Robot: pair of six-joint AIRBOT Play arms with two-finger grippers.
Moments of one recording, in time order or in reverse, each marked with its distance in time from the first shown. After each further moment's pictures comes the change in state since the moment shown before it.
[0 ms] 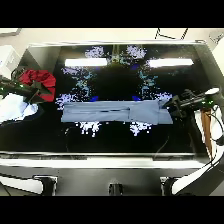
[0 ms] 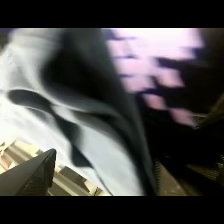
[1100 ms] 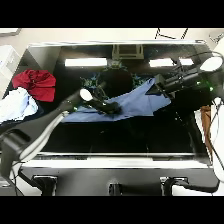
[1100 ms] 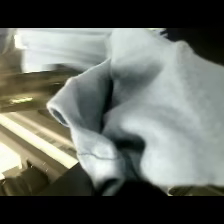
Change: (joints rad) left arm -0.852 -0.217 -0.138 -0.198 0.657 -0.139; right arm 0.354 0.530 -0.011 0.047 0.000 0.152
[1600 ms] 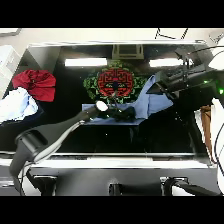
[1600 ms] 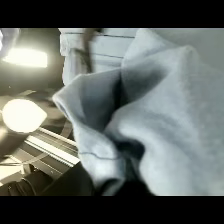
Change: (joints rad) left arm -0.096 -0.053 0.002 -0.266 0.205 0.078; right arm 0.043 0.082 0.000 -0.050 -0.014 0.103
